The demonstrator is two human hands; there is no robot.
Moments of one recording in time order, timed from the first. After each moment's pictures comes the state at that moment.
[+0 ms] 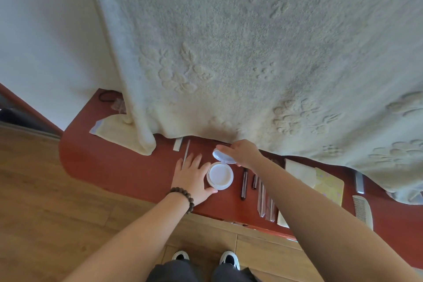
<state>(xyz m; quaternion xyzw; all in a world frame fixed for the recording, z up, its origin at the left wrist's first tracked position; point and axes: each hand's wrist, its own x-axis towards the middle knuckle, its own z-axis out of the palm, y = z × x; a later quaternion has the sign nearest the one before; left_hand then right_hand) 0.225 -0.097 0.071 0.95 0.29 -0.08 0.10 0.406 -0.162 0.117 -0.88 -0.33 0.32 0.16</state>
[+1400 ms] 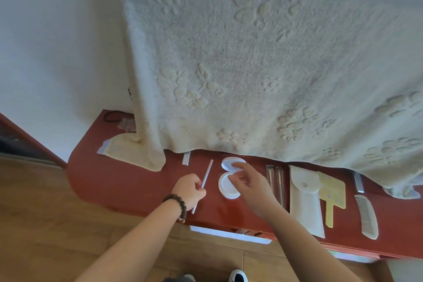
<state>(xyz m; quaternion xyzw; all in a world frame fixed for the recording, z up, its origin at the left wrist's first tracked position) 0.197 -0.057 0.100 0.84 0.38 -0.06 0.39 0.309 -0.217 0.161 -0.81 -0.26 0.30 0.43</state>
